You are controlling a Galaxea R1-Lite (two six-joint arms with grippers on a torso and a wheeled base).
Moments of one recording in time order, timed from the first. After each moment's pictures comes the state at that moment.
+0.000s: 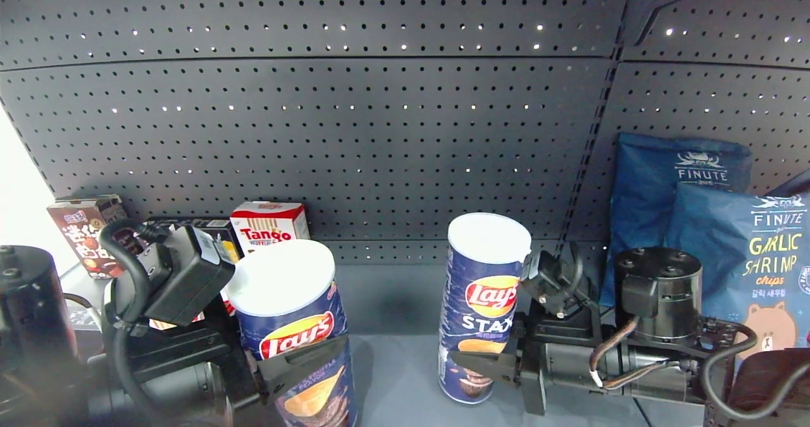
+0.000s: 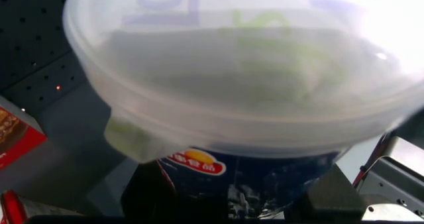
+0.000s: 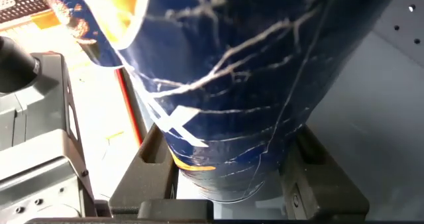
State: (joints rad) left arm -0.61 1.27 -0.45 -0.56 -0.23 0.05; right arm 0.69 1.74 -0.54 -0.90 0.45 -0.09
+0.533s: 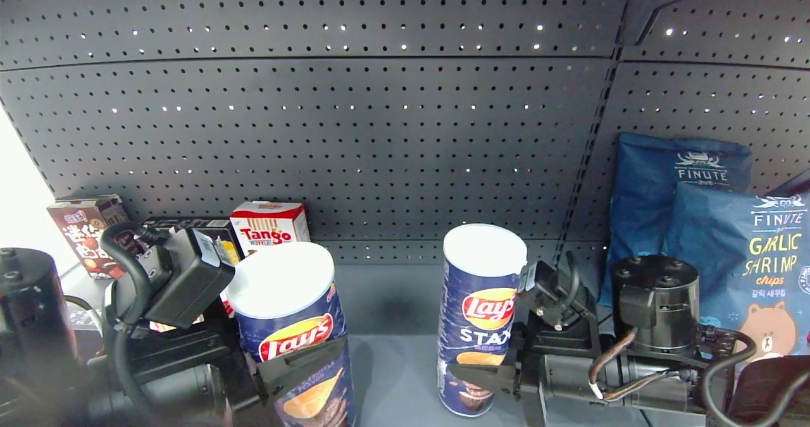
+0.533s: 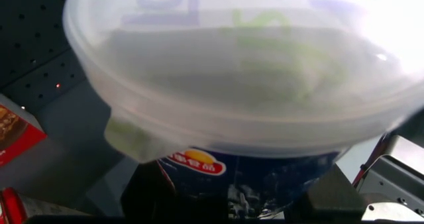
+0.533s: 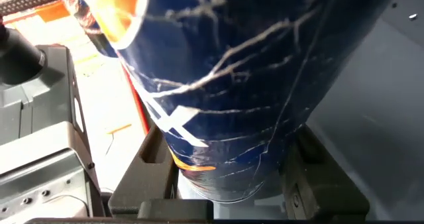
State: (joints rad) left arm -0.60 1.27 -0.44 -0.56 -0.23 0.05; right arm 0.71 1.74 -0.53 -0.90 0.45 -0.09
